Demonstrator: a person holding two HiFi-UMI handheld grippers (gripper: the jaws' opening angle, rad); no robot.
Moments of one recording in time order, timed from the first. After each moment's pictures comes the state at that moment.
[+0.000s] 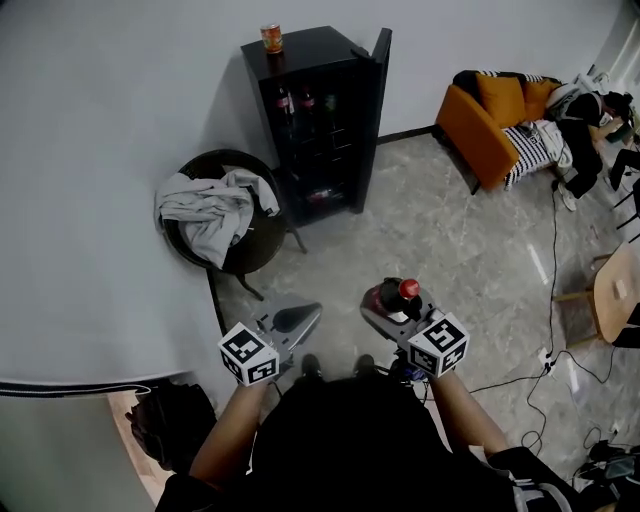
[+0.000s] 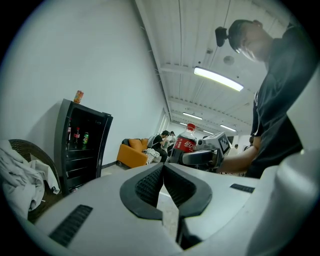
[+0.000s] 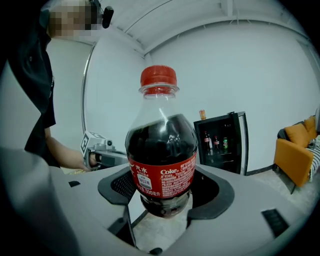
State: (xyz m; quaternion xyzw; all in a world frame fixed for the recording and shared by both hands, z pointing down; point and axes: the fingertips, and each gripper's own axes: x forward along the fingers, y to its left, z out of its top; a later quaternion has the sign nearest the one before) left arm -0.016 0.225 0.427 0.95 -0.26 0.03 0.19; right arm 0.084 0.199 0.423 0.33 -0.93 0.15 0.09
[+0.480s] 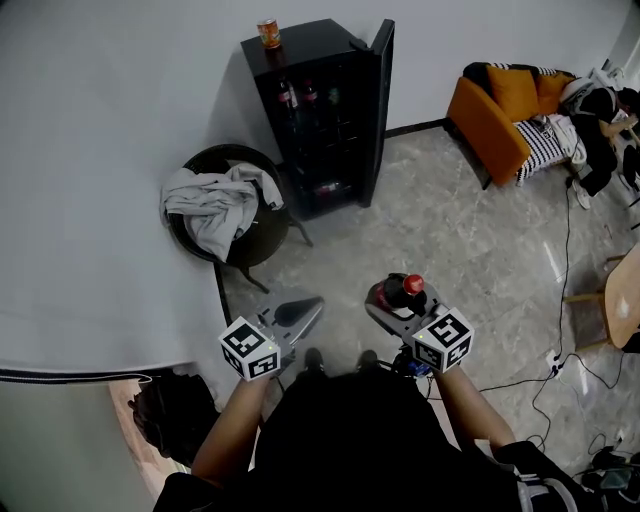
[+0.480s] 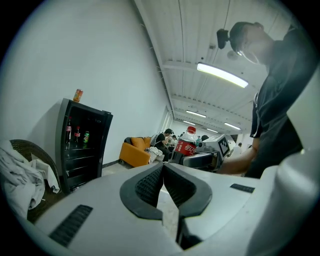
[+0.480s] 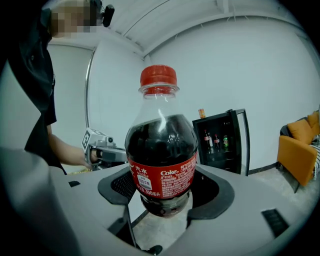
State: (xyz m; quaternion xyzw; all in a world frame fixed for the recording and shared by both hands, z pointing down) left arm 0.017 0.215 0.425 0.94 -0.28 0.04 0.19; right arm 0.120 0.189 0.433 0.31 -0.93 0.15 0.09
